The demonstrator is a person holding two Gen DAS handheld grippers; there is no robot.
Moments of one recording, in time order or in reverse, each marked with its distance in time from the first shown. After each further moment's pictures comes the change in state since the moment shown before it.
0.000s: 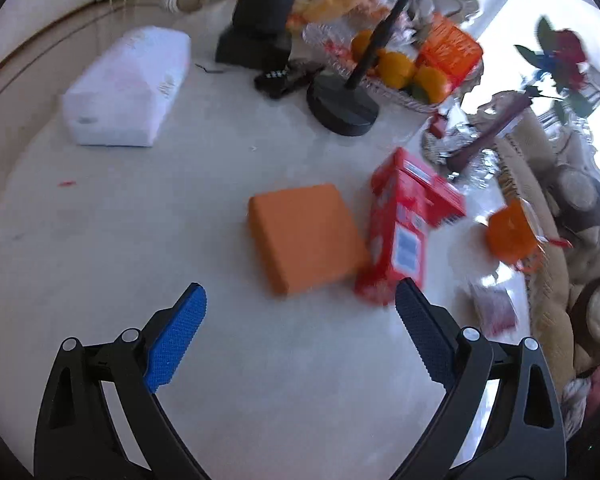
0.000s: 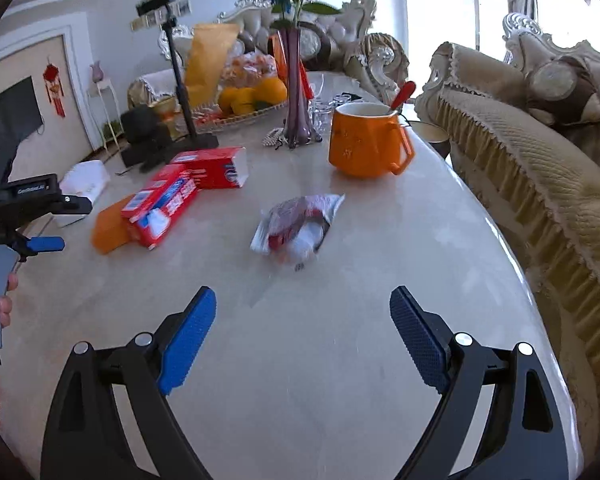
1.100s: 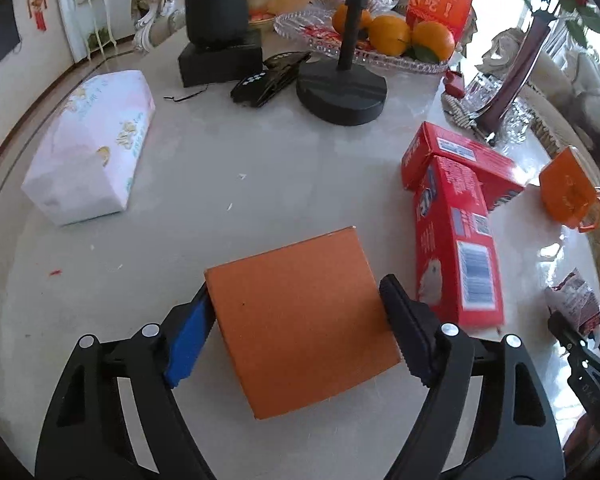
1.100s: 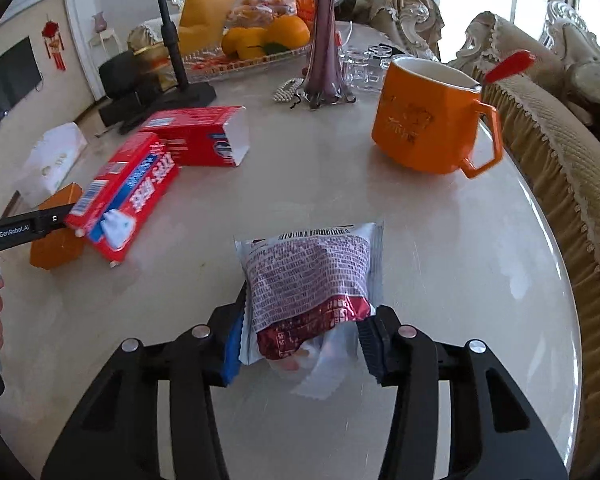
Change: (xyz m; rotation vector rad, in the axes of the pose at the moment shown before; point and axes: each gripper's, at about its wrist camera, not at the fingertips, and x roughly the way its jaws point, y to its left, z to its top) left arm 0.034 -0.018 0.010 0.254 -0.027 0.149; right arm 0.062 0.016 0.028 -0.062 0.204 0.033
